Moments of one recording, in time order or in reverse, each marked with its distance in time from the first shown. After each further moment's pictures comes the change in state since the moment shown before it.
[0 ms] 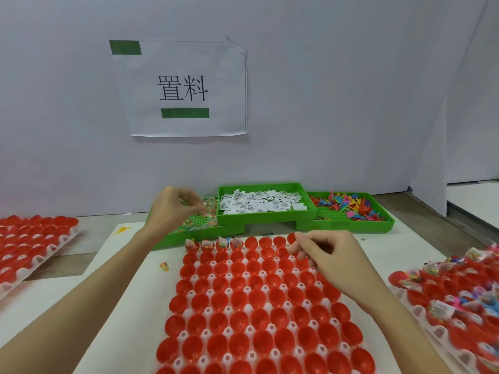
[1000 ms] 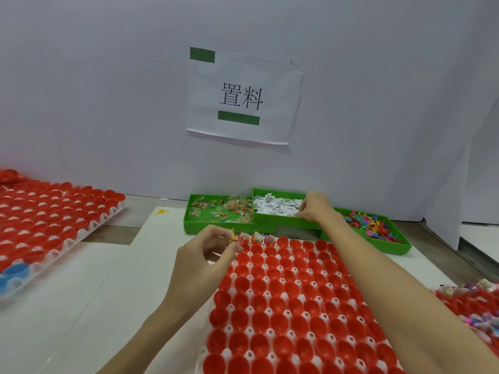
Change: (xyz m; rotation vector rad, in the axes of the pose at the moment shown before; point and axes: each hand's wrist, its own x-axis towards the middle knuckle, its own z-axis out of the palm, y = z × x) left_hand -0.173 0.011 -0.029 -0.570 0.135 -0.010; right_hand 0.173 -0.001 0.067 -0.900 -0.152 0.188
